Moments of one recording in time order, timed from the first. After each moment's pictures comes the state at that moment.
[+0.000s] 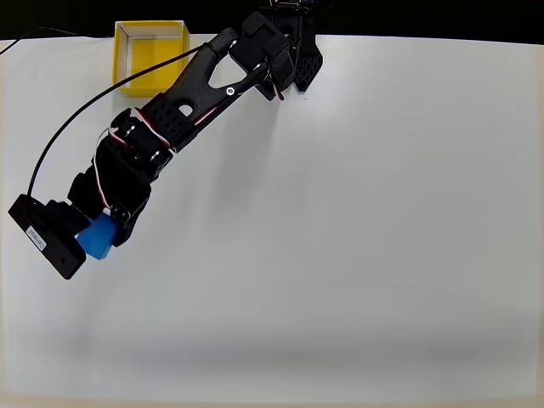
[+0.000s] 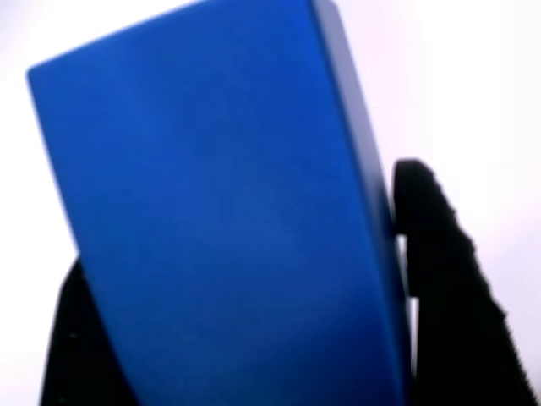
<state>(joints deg) 46.8 96.7 80.0 59.5 -100.8</state>
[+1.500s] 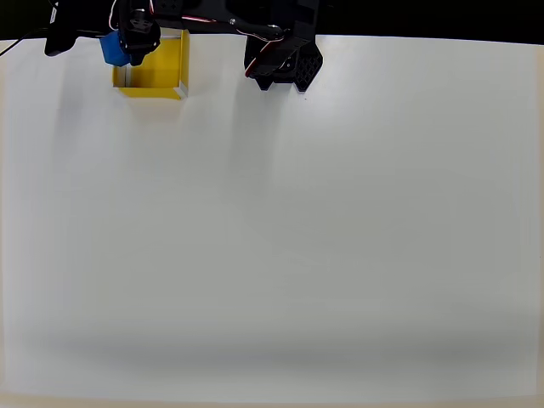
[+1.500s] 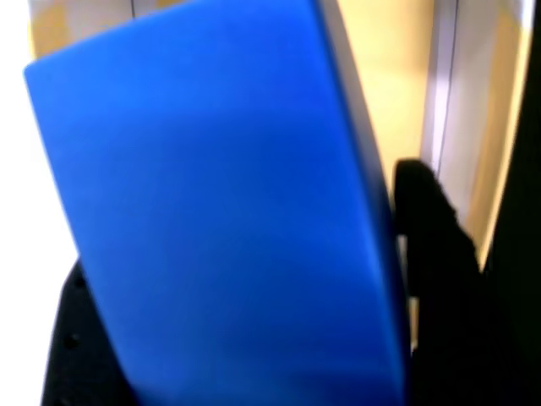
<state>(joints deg) 93.6 113.0 112.1 70.2 -106.7</state>
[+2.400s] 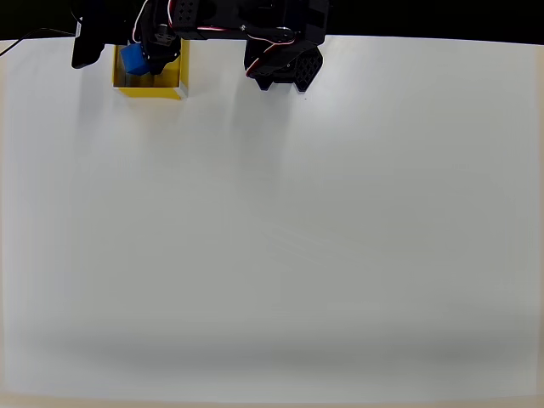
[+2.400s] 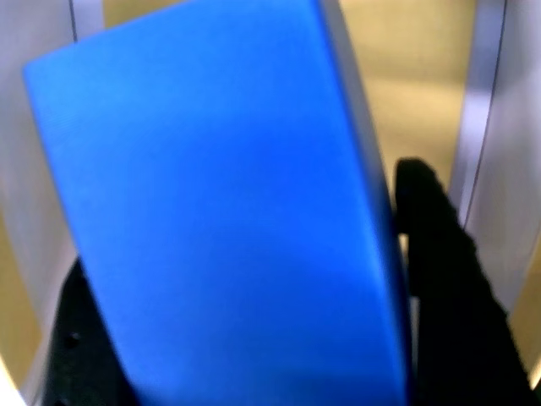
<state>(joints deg) 93.9 117.9 135.0 50.6 -108.8</state>
